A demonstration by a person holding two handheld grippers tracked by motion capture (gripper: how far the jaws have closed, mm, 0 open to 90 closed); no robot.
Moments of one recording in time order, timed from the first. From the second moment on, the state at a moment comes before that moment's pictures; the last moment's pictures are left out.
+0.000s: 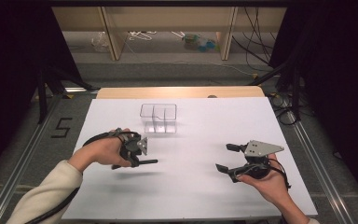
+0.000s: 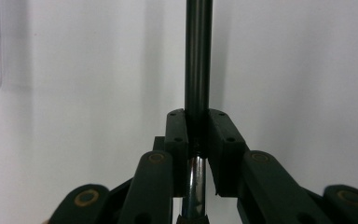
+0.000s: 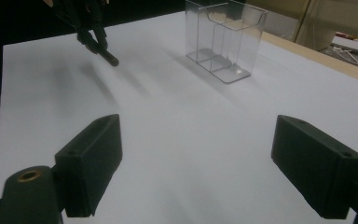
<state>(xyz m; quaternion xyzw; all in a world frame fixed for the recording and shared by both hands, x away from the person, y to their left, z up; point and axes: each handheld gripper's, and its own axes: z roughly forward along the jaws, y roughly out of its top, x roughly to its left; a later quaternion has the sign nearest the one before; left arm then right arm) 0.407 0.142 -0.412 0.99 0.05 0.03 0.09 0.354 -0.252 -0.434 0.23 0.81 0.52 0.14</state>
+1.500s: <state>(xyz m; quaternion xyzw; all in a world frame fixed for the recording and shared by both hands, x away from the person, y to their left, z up) 0.369 0.097 -0.376 0.99 -0.02 0.05 0.11 0.352 -0.218 -0.437 0.19 0.83 0.52 0.11</state>
